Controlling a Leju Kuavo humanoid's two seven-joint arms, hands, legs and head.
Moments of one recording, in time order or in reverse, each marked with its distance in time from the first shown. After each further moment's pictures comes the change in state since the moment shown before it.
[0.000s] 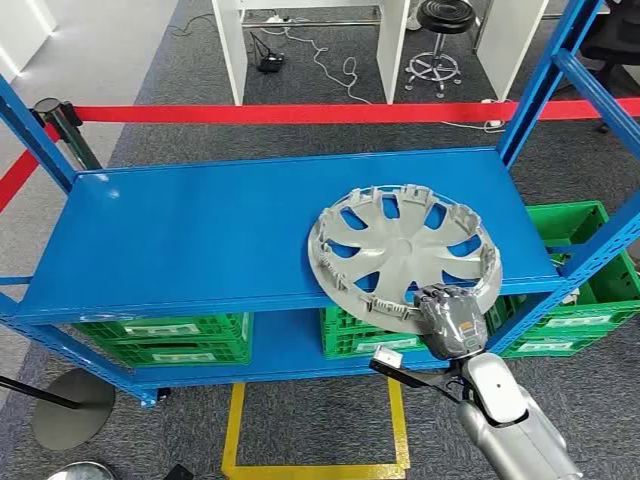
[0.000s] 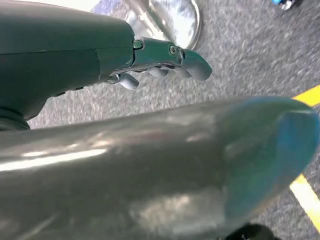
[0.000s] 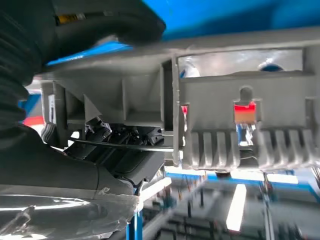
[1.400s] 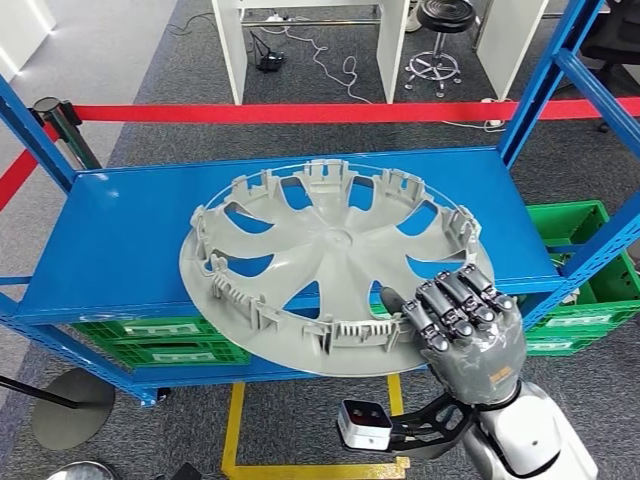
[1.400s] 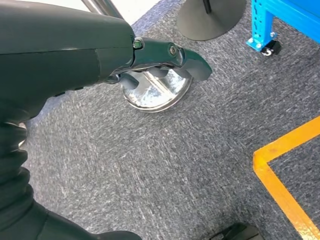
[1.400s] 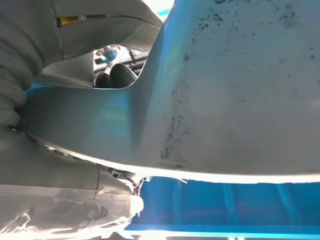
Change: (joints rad) left arm -0.001 -0.017 -0.036 0.000 -0.072 0.164 0.000; right arm 0.091 0.018 0.057 -0.773 0.239 -0.045 -0.009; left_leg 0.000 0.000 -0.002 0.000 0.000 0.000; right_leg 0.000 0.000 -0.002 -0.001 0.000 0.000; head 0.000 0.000
